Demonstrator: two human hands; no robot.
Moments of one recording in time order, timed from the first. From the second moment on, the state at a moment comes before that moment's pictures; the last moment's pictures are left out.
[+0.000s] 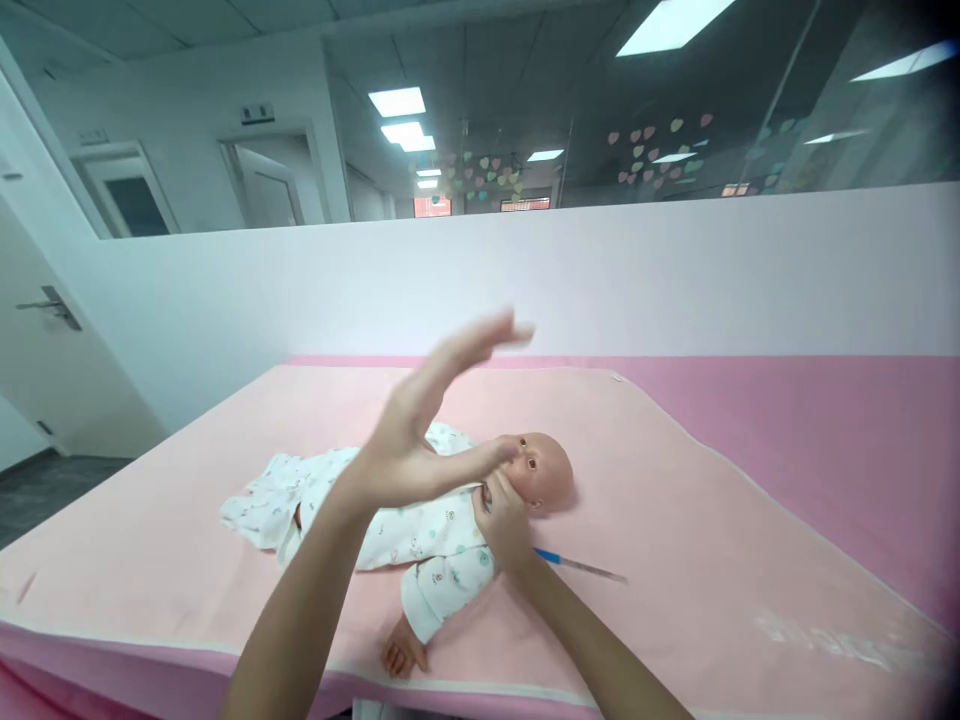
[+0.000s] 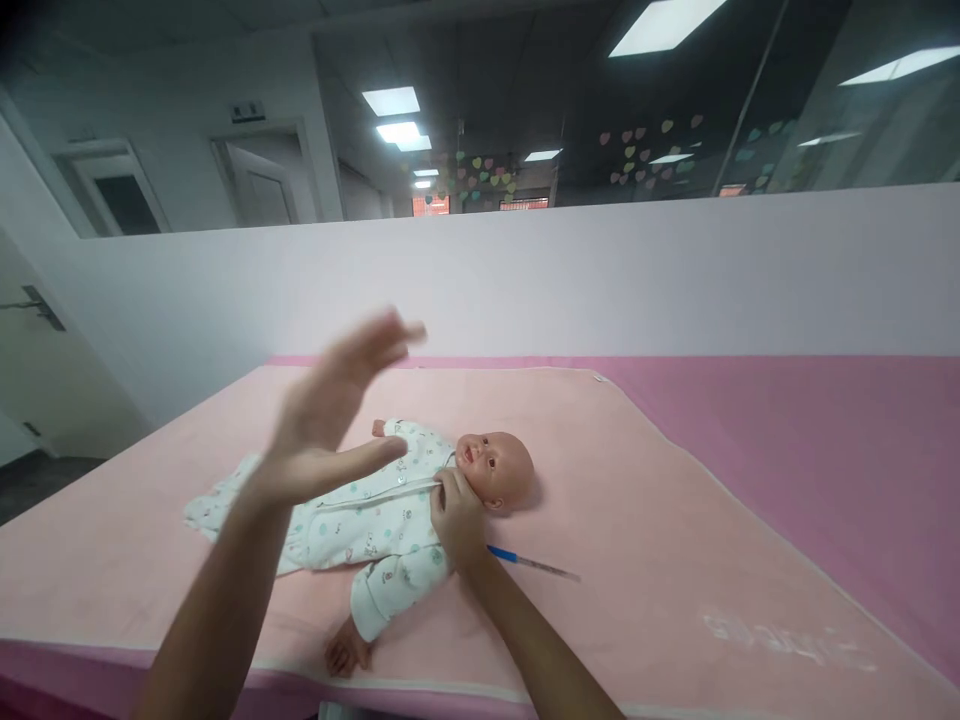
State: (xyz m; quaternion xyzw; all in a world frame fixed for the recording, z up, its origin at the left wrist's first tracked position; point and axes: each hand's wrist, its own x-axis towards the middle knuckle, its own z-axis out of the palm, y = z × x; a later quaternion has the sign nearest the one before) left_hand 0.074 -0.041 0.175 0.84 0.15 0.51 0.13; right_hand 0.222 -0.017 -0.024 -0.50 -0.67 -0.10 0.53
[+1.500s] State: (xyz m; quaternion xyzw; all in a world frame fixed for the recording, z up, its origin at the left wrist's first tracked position) left_hand 0.088 0.021 0.022 0.79 0.32 0.38 0.37; right_hand 0.230 -0.014 -0.024 -0.47 -0.70 -0.12 0.53
